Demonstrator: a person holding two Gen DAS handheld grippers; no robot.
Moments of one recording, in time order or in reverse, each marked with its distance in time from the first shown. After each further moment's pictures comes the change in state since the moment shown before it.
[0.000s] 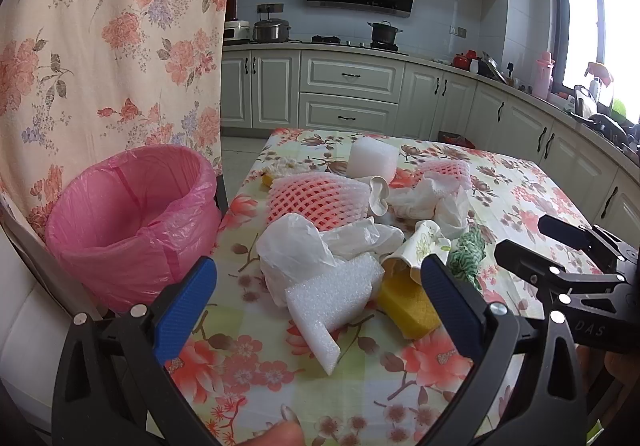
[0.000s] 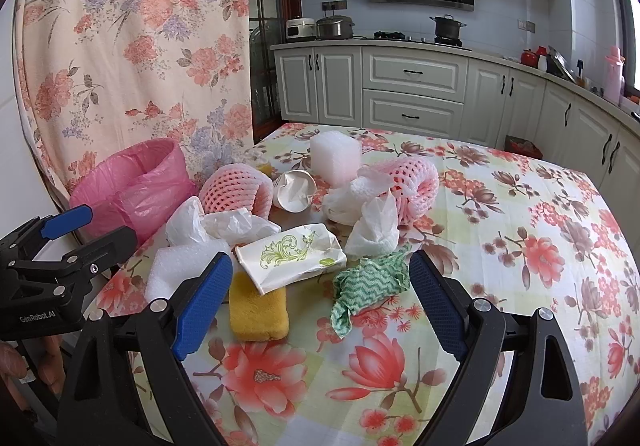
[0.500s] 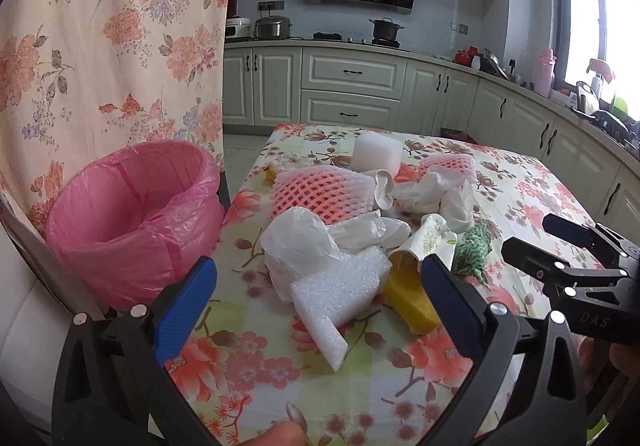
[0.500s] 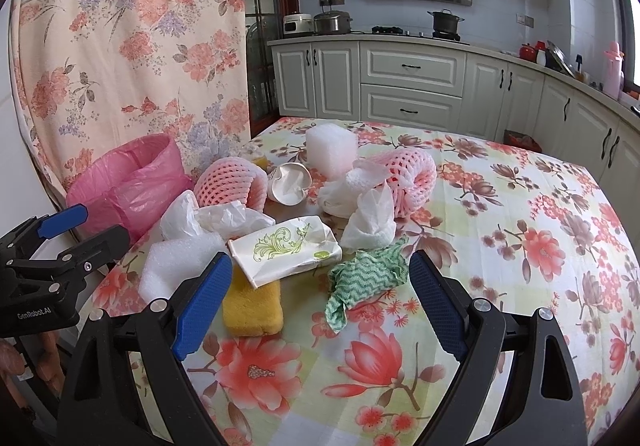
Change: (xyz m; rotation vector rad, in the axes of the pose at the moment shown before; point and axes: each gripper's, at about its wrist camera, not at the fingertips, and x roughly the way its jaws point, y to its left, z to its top) left arm 0.006 0.004 -0.008 0.002 0.014 0.009; right arm 0.006 -0.006 -0.007 0.012 0.023 -0.002
